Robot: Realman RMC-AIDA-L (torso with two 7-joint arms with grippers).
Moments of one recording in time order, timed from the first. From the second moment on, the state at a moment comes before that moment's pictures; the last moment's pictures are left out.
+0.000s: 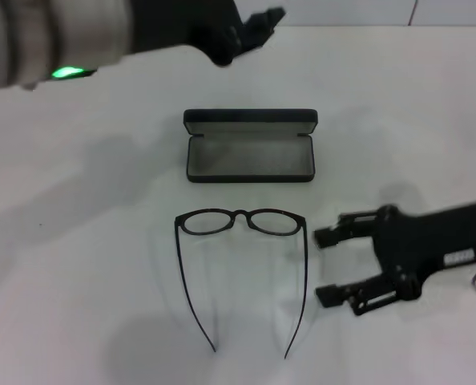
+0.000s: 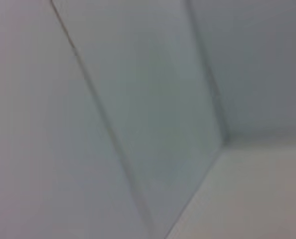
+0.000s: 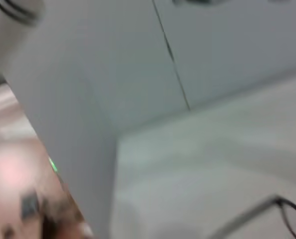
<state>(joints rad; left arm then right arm) -0.18 -2.09 1.54 1.95 2.19 1.02 -2.13 0.50 1.93 -1.54 -0.89 -1.51 -1.53 1.62</state>
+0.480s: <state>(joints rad) 0.00 -2.09 1.27 1.53 1.37 1.33 -1.70 0.78 2.01 -1.30 -1.16 -2.14 -1.65 1.99</state>
